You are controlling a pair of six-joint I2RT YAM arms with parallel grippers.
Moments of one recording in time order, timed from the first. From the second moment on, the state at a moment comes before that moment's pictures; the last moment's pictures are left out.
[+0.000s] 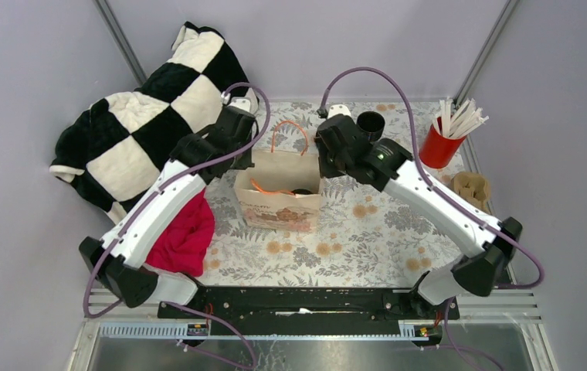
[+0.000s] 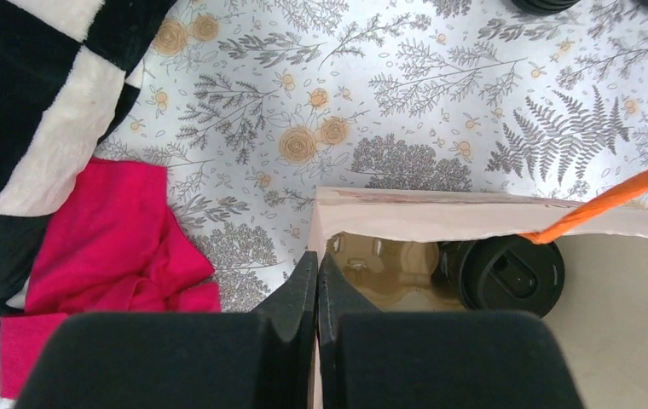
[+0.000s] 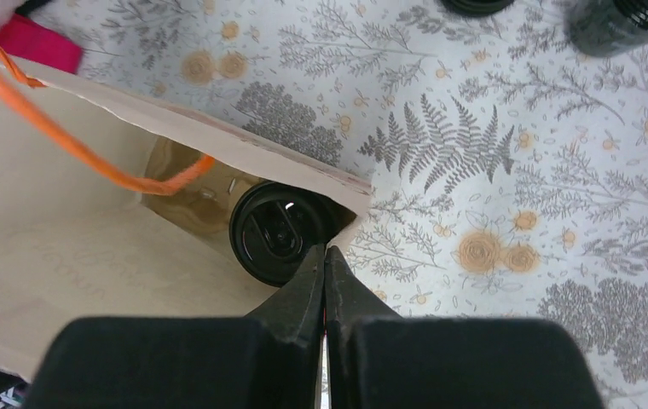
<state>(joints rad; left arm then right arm) -0.59 1.40 1.55 -0.99 -0.37 -0.39 0.82 1.53 1.63 -0.90 0.29 0.47</state>
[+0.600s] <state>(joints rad) -0.63 1.13 1.14 -0.41 -0.47 -0.29 0.95 1.33 1.17 -0.23 0.37 0.11</state>
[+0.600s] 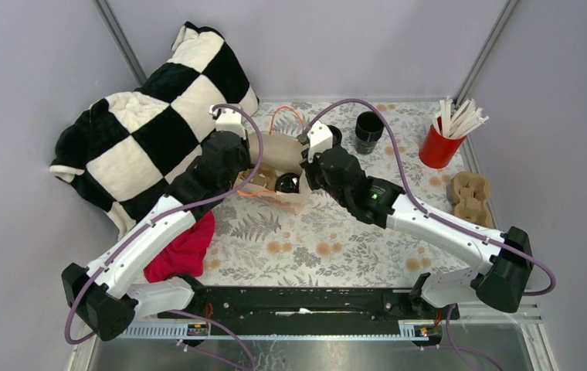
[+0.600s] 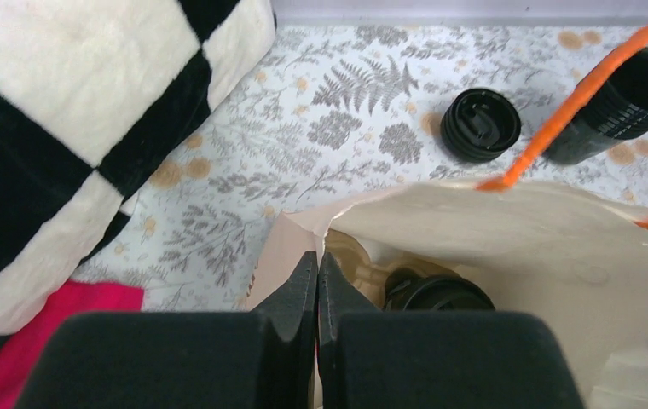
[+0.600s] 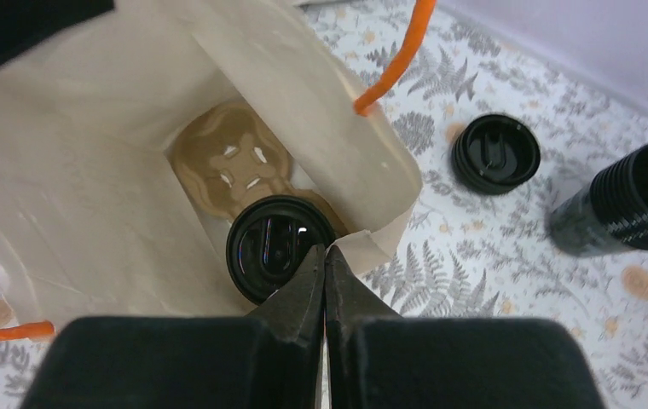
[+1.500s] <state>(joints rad) -0.64 1.24 1.30 -0.42 -0.50 -0.27 0.97 1.38 1.21 -0.25 0.55 0.00</state>
